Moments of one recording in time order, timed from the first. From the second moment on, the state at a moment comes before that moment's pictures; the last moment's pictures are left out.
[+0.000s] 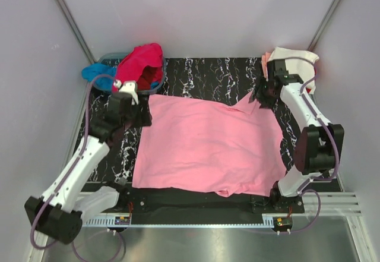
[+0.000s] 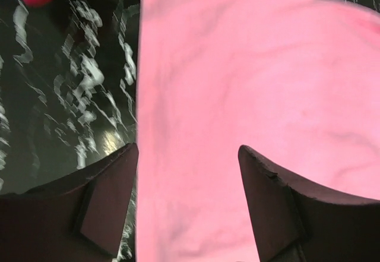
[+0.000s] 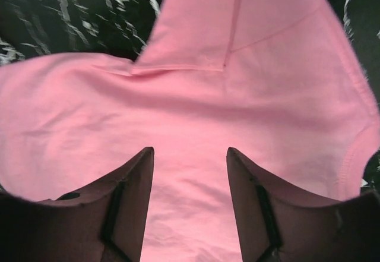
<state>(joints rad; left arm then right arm) -0.36 1.05 1.04 -0.67 -0.14 -0.31 0.10 1.63 1.46 -0.82 -0.02 0.52</state>
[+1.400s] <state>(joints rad) -0.45 0.91 0.36 -0.03 0.03 -0.64 0.01 2.13 1.70 -0.65 -0.28 0.56</state>
